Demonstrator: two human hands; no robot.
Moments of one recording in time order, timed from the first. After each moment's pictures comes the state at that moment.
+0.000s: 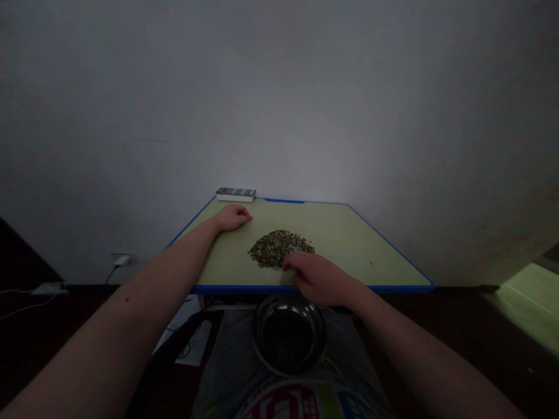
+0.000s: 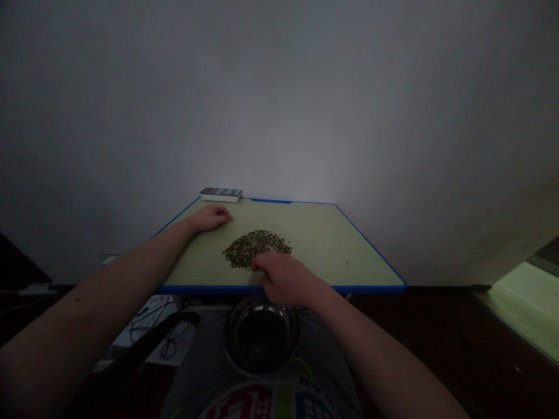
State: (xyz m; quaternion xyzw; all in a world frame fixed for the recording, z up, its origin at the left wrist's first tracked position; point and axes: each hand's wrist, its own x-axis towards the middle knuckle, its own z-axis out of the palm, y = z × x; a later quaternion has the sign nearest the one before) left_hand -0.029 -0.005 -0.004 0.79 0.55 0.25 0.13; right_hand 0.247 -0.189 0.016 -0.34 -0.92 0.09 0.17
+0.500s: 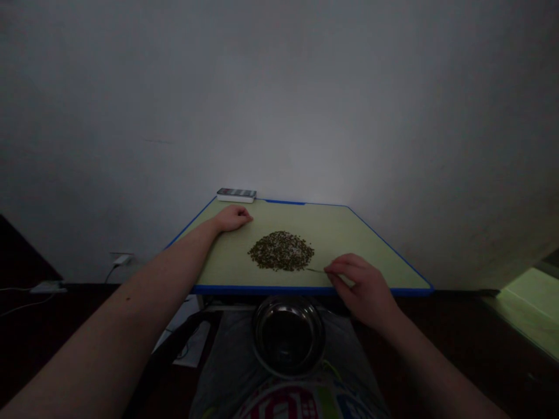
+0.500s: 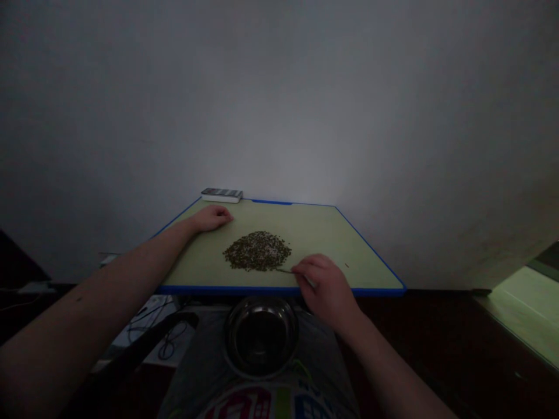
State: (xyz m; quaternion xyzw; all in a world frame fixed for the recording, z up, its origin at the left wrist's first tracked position) left_hand -0.027 -0.008 -0.002 0.78 0.56 0.24 0.14; right_hand 0.306 -0.213 0.002 -0.40 -0.84 -0.03 0.38
